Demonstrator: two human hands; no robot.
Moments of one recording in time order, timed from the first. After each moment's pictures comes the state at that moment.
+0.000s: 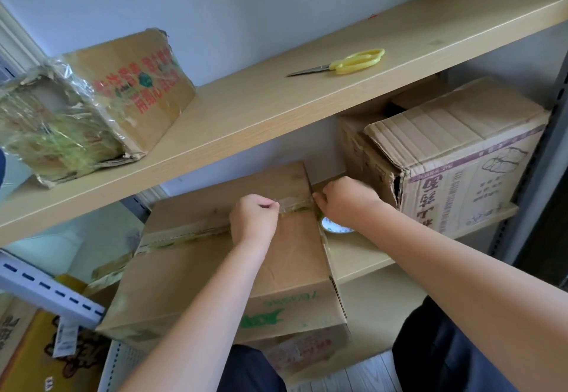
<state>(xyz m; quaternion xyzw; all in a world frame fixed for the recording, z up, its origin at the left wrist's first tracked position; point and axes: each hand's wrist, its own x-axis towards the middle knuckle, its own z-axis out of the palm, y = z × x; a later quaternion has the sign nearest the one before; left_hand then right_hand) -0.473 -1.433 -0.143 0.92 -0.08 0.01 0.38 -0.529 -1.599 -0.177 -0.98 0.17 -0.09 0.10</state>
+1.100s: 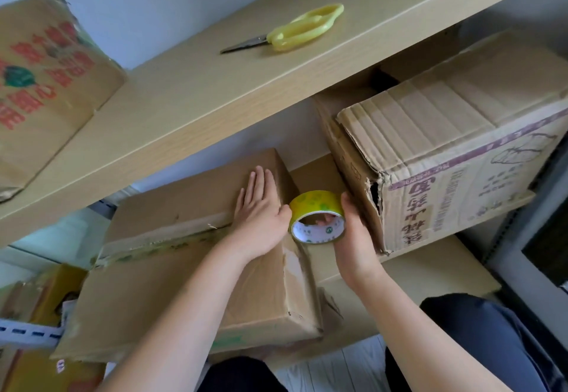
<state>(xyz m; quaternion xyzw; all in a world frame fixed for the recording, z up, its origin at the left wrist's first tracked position) -0.458 -1.493 -0.170 0.94 -0.31 -0.11 0.02 -0.553 -1.595 -0.272 -0.39 0.22 -0.20 0.87</state>
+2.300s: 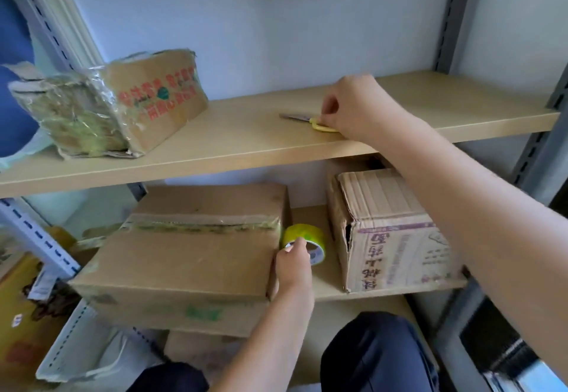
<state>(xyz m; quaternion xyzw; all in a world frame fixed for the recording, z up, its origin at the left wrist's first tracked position) -0.580 -1.540 -0.181 0.66 0.17 -0.16 0.72 -0.577 -1.673 0.055 -0.97 0.07 -0.22 0.12</state>
